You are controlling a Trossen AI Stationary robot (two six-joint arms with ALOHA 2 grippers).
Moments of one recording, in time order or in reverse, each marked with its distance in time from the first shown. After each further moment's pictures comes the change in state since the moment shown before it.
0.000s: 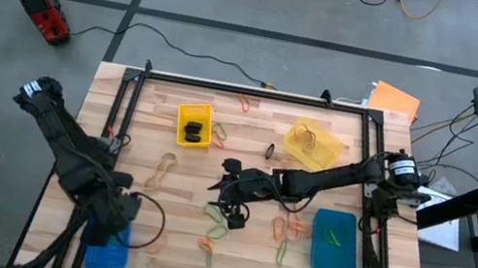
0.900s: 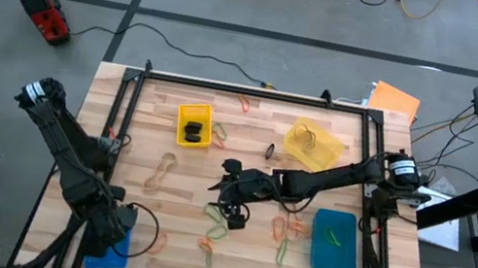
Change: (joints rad) left arm -0.090 0.021 -0.191 0.234 0.121 -0.208; right arm 0.000 0.000 -0.001 -0.004 0.000 0.009
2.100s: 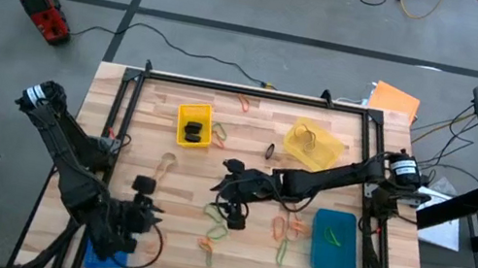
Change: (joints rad) left arm 0.000 0.047 0.098 0.137 -0.880 0.471; right arm 0.001 -0.010 0.013 -0.065 0.001 0.116
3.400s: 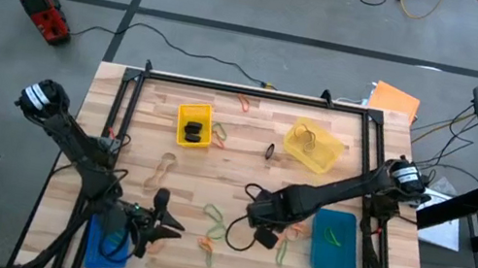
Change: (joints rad) left arm 0.069 -0.021 -0.542 1.324 -0.006 0.876; right arm 0.149 0.003 0.191 -1.158 -0.008 0.879
